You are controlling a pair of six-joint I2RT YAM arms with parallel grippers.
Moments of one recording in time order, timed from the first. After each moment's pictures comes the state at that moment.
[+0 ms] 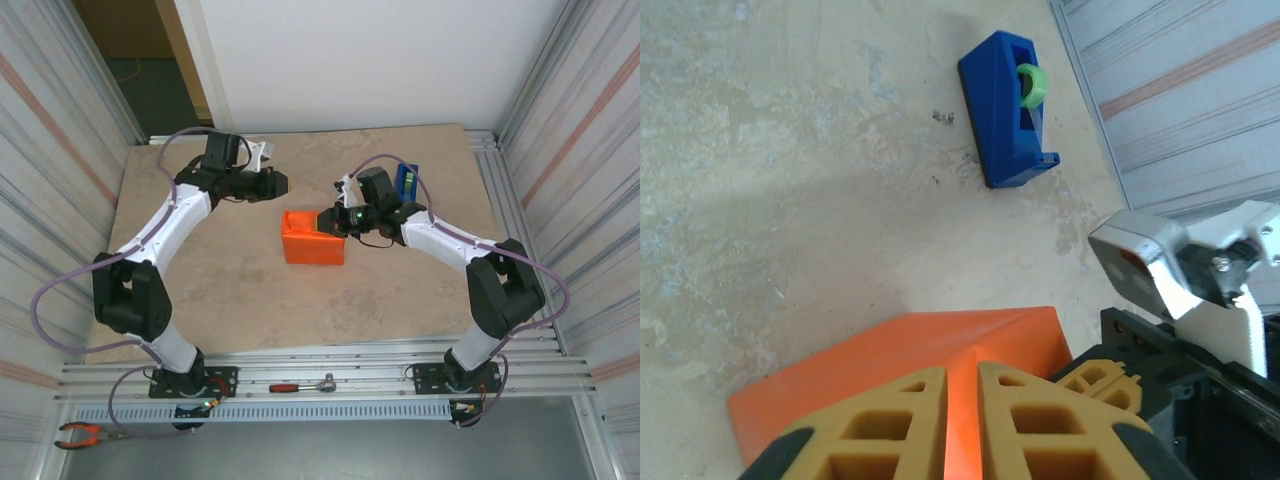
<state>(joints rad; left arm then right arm) -0.29 1.64 1.42 -0.57 0.64 -0.34 0.56 1.65 1.13 -0.15 -0.68 0.72</state>
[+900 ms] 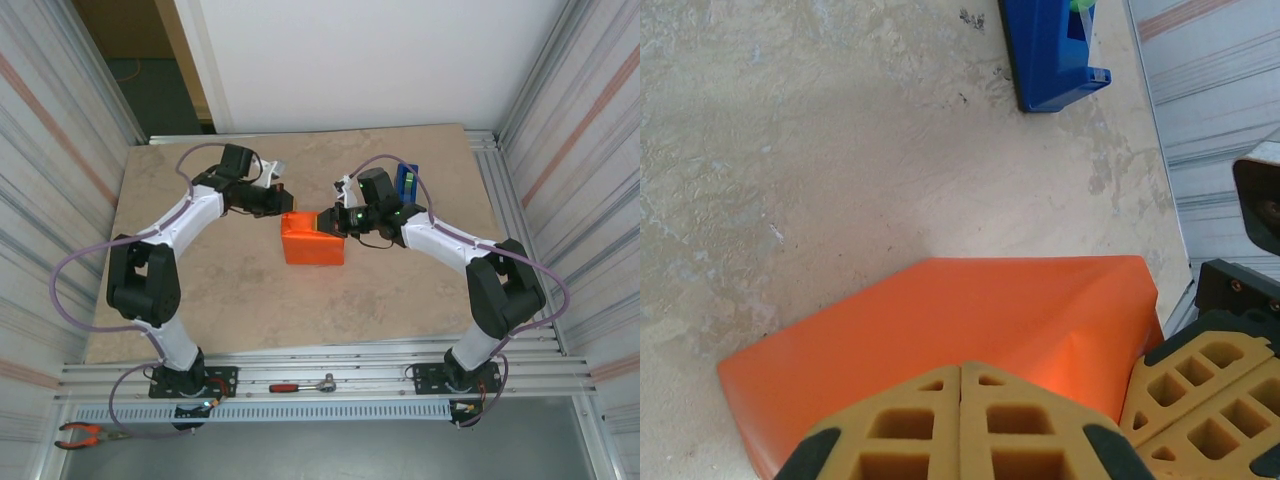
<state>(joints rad) -0.31 1.73 1.36 -0.58 0.68 -0.28 0.56 1.65 1.11 -0.12 -0.68 0.73</state>
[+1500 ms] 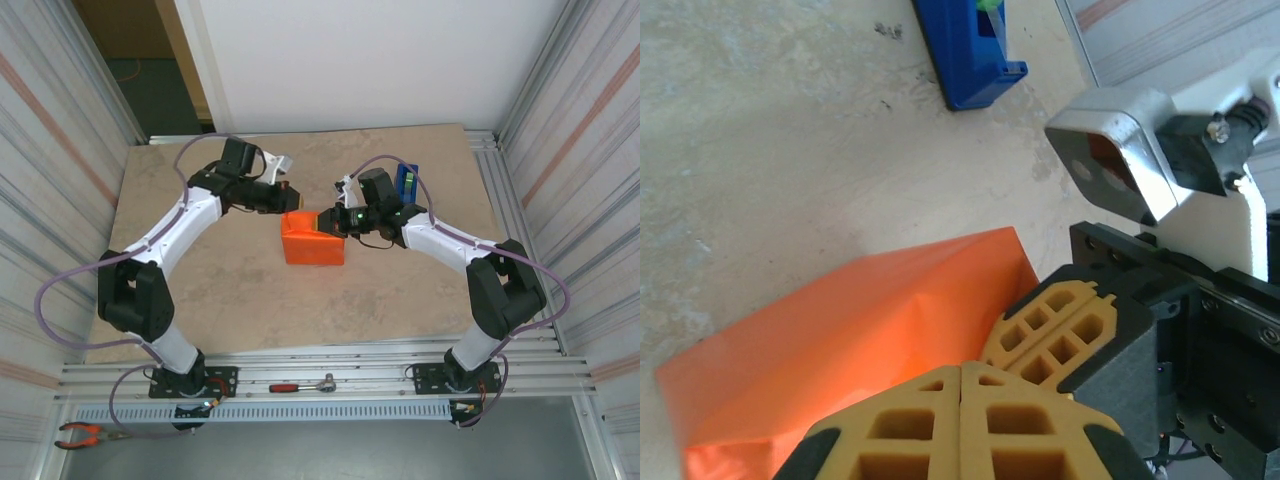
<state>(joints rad) -0.37 1.64 1.40 -0.64 0.68 -0.26 0.56 1.64 1.10 -0.11 -0.68 0.73</state>
